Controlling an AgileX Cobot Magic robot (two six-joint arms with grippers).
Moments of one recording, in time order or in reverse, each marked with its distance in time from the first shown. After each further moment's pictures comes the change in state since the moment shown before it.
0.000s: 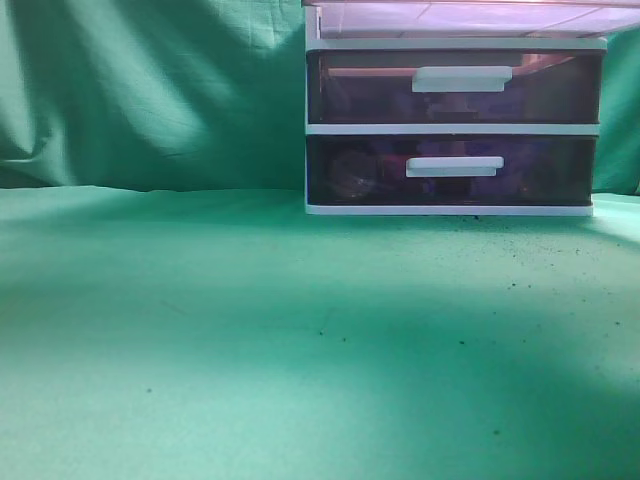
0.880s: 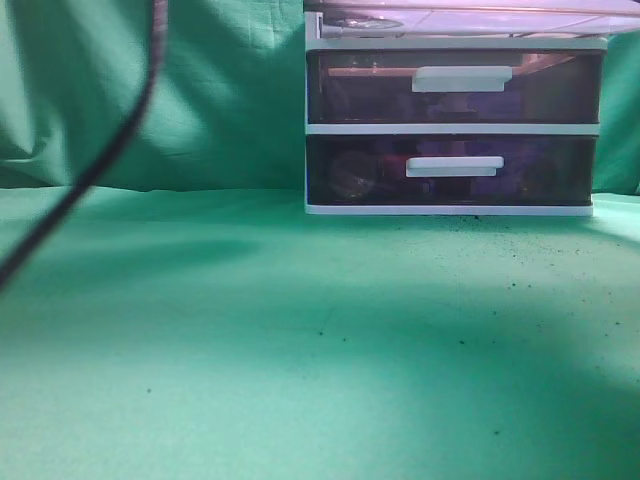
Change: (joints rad) left arm -0.030 0.243 -0.053 -0.101 -0.120 0.012; right arm 0.000 0.000 0.002 -0.012 0.025 0.060
